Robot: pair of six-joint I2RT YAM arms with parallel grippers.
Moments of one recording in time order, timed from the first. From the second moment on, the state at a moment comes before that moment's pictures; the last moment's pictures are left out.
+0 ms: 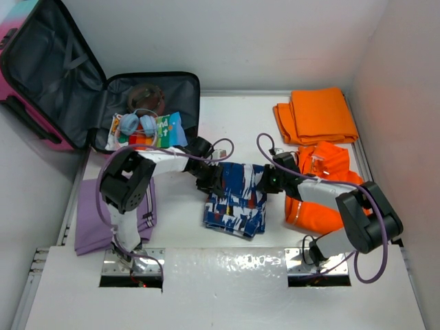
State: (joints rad) left arm -0.57 1.88 1.09 -0.44 0.54 -0.31; right arm 0.42 1.46 0.51 0.07 -0.13 0.49
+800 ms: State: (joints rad) left arm -0.40 1.59 1.36 -0.67 0.46 -0.05; right arm 0.54 1.44 1.11 -0.23 -0.03 0.44
